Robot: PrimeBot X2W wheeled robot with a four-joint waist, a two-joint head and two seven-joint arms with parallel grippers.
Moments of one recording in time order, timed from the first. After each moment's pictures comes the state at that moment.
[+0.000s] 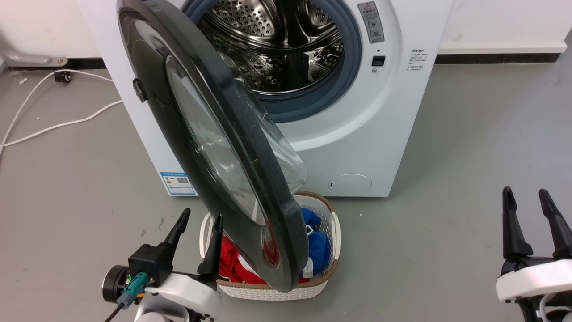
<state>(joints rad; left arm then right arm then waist) -0.10 0.12 -0.16 0.25 -0.23 -0.12 -0.26 -0.02 -0.15 -0.13 0.03 0.34 0.13 -0.12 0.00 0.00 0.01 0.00</state>
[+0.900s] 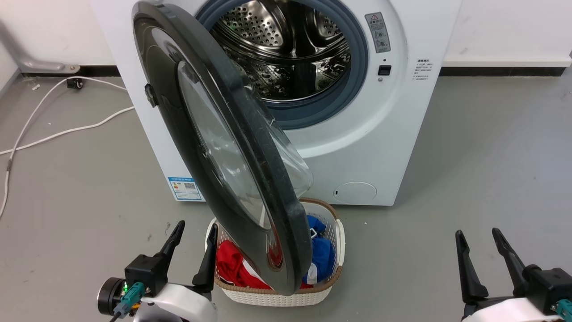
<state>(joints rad) -0.07 0.14 -0.15 0.26 -0.24 -0.12 -0.26 0.14 -0.06 -0.05 -0.07 0.11 0.13 -0.09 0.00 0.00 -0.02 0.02</state>
